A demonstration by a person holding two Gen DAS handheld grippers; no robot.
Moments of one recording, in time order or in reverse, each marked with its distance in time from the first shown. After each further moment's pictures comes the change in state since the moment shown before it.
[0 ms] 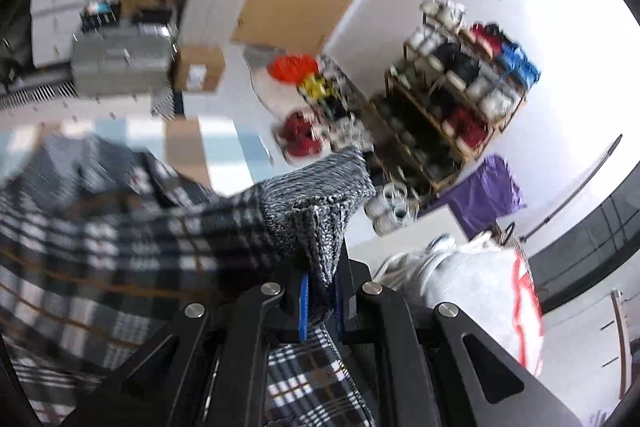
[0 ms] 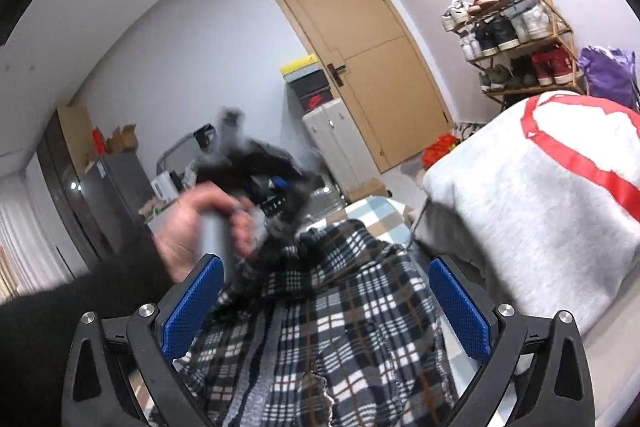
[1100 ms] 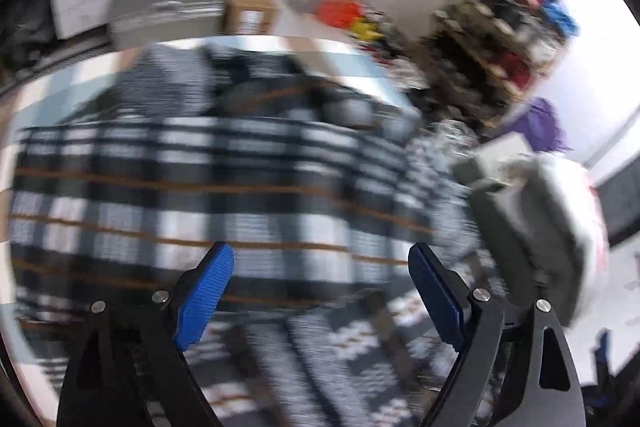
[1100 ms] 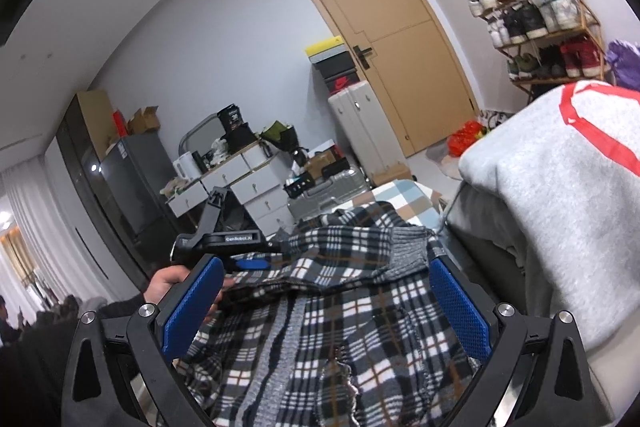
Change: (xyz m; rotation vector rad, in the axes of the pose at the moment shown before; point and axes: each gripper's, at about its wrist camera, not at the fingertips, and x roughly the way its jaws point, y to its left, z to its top) left arm -0.064 0.091 -0.035 0.049 0.149 0.135; right arm 0.014 0.011 -0.006 -0.047 0.081 0.091
